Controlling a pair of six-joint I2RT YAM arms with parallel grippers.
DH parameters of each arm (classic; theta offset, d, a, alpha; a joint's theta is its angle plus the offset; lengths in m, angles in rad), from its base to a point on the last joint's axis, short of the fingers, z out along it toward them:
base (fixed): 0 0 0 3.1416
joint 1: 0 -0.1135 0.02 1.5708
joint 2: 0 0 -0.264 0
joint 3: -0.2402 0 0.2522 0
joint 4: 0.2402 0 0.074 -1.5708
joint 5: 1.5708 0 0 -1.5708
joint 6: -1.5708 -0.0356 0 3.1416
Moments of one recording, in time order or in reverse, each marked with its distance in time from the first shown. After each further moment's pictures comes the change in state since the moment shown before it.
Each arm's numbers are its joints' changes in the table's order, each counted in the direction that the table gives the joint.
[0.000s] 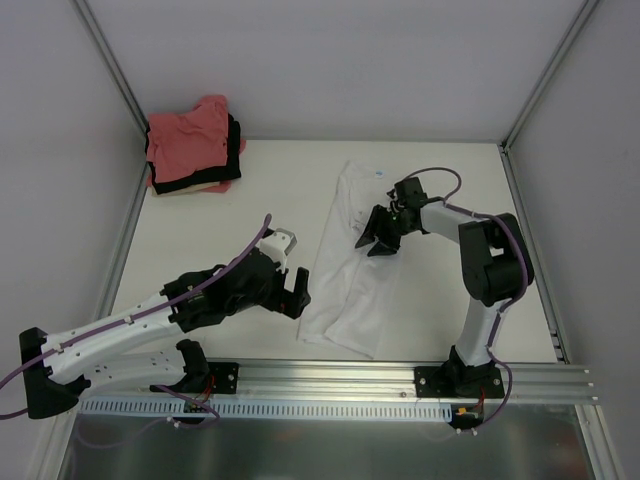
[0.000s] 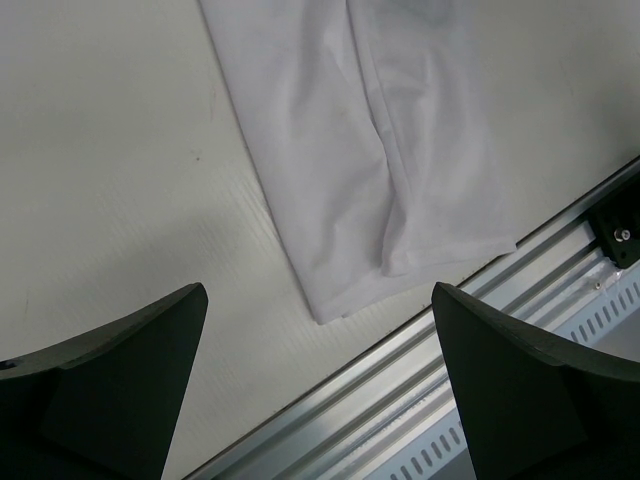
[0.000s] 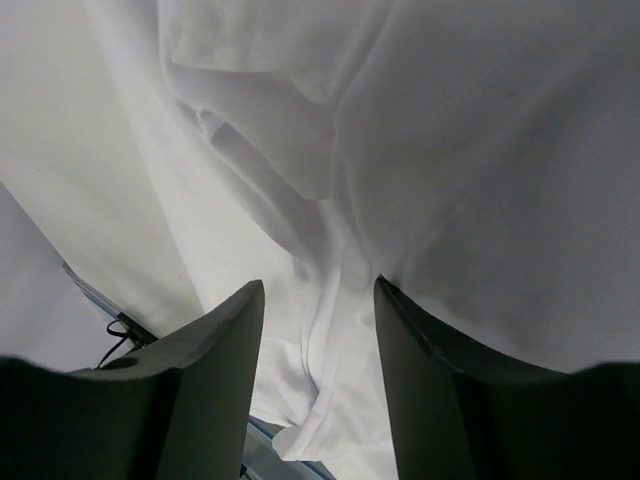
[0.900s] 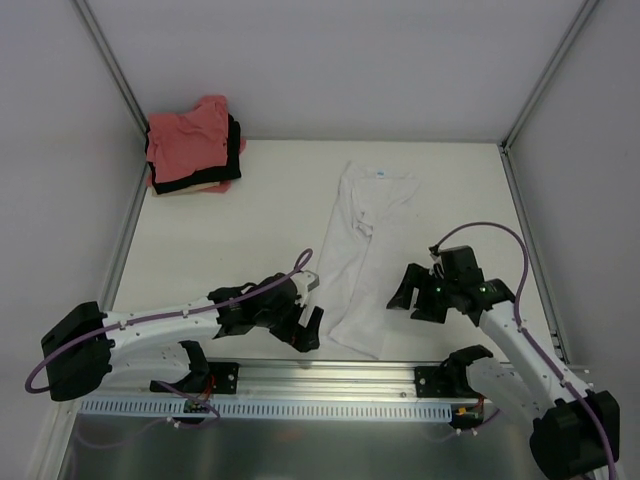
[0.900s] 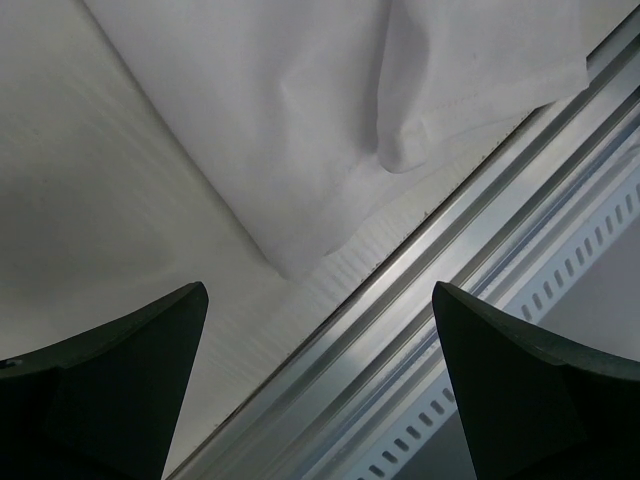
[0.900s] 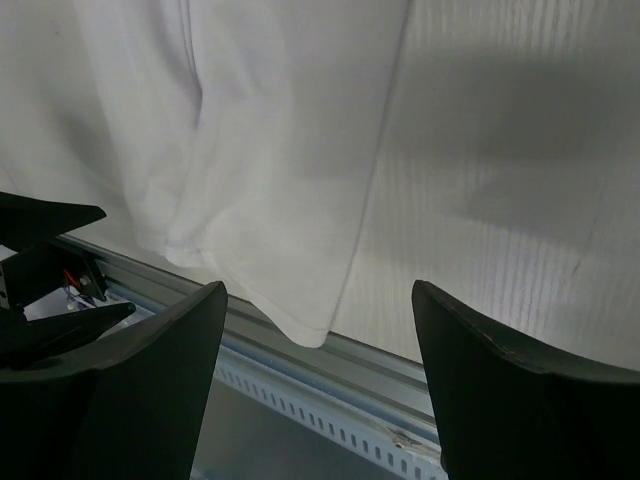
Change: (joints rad) left arm -0.013 0.206 0.301 -0.313 0.361 0.026; right arm -0.003 -1.011 0.598 0.311 0.115 0.042
